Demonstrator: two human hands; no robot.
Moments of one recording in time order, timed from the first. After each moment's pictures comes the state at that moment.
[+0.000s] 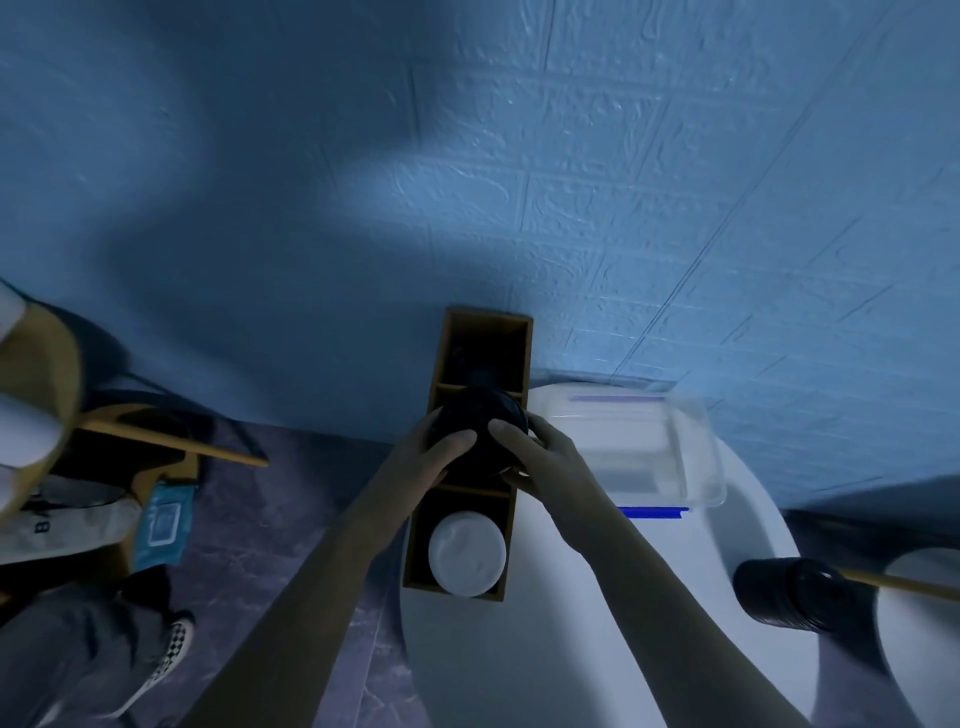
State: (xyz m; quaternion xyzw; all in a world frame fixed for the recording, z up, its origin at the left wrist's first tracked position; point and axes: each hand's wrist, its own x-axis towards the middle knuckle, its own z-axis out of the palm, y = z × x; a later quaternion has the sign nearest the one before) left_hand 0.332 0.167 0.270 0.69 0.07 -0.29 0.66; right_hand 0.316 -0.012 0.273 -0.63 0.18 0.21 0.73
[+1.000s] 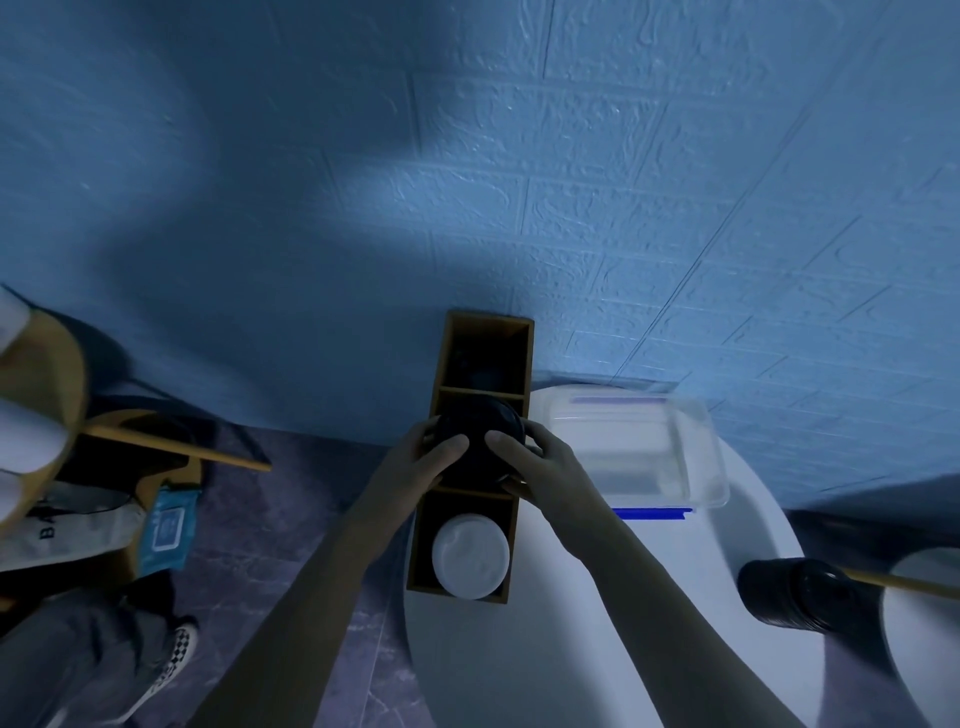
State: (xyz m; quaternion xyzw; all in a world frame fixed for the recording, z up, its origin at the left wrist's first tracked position) left_hand 0.332 0.177 0.256 0.68 0.08 -0.27 0.68; right_hand 0.312 -0.008 0.272 -0.62 0.18 0.21 0.74
